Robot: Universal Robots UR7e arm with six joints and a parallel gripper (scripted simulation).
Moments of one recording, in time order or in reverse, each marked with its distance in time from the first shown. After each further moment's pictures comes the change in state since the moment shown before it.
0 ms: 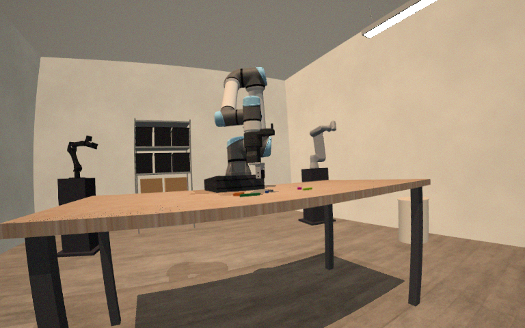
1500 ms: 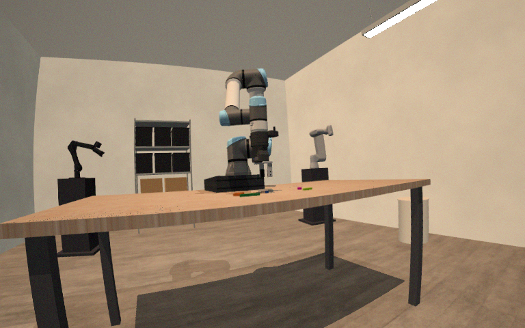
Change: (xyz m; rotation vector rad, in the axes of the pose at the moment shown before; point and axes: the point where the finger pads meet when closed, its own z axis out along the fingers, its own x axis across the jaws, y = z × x) arm -0.044 -0.013 -0.004 0.001 0.001 -0.858
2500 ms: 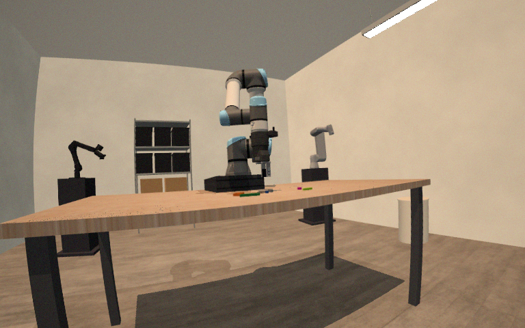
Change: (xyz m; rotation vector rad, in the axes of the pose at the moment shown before) arm -0.002 -0.002 -0.001 0.002 0.002 -0.091
